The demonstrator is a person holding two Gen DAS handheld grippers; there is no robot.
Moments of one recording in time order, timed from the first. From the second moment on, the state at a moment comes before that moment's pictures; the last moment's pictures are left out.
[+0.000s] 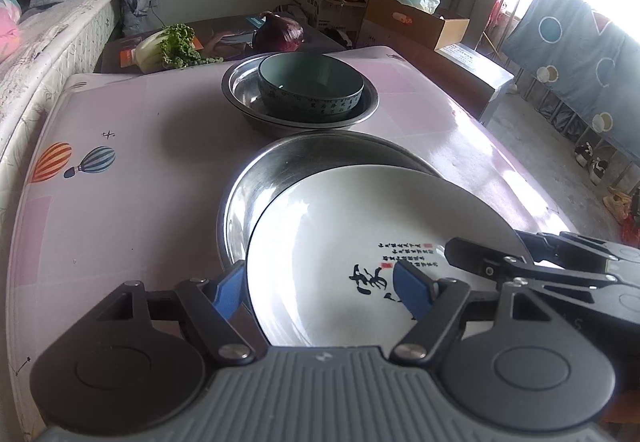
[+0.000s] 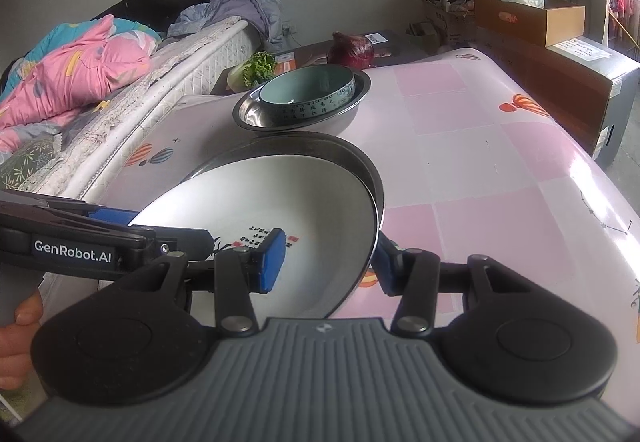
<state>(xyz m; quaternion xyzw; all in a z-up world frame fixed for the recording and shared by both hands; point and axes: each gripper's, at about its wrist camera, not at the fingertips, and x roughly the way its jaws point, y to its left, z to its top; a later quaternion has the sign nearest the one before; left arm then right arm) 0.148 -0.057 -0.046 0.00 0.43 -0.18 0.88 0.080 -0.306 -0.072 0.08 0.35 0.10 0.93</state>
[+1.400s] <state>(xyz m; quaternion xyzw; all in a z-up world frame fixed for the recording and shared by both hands) 0.088 -0.026 -0.008 0.01 0.38 -0.15 0.91 0.010 -0.313 -0.010 0.03 0.25 0.03 0.97</state>
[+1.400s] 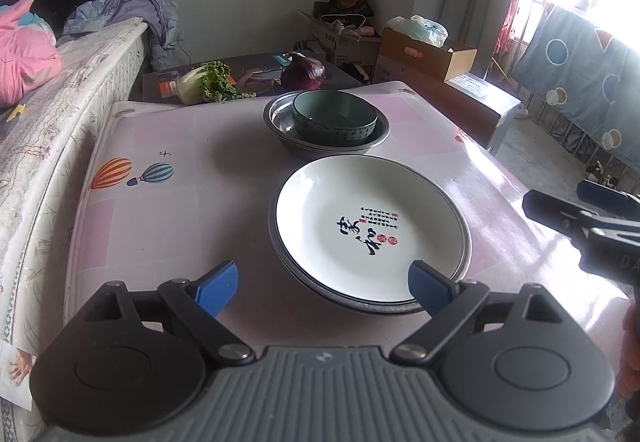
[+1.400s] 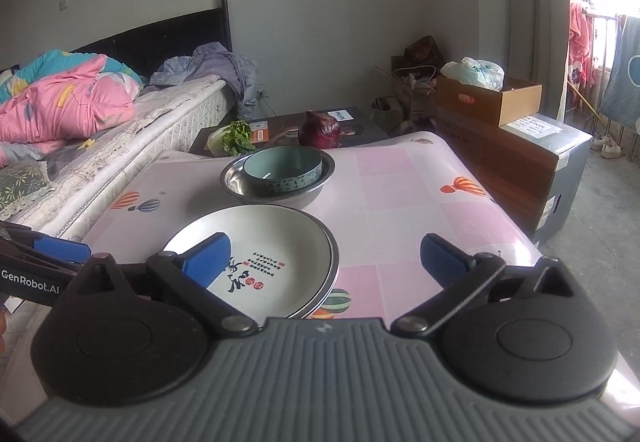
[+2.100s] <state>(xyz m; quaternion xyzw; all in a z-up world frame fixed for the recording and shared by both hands) 0.082 -0.011 -0.006 0.00 0.38 -0.14 0.91 -0.008 -0.305 0.045 -0.10 0.22 0.02 0.97</state>
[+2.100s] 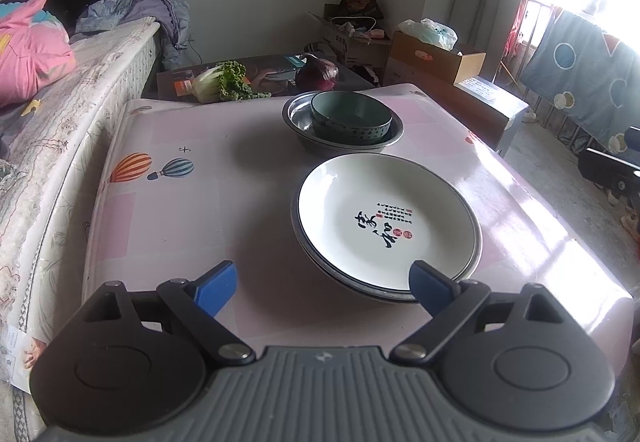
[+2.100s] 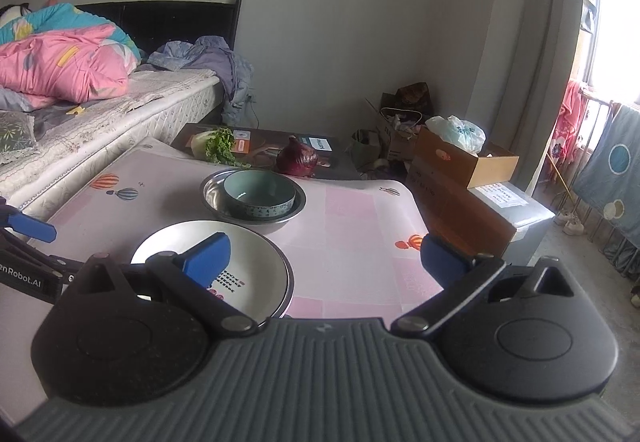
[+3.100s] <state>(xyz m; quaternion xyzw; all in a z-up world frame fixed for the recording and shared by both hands) 0.302 -0.041 -0.023 0.02 0.39 -0.14 0.91 0.279 -0.369 -0.022 0.13 0.38 0.12 0.91</state>
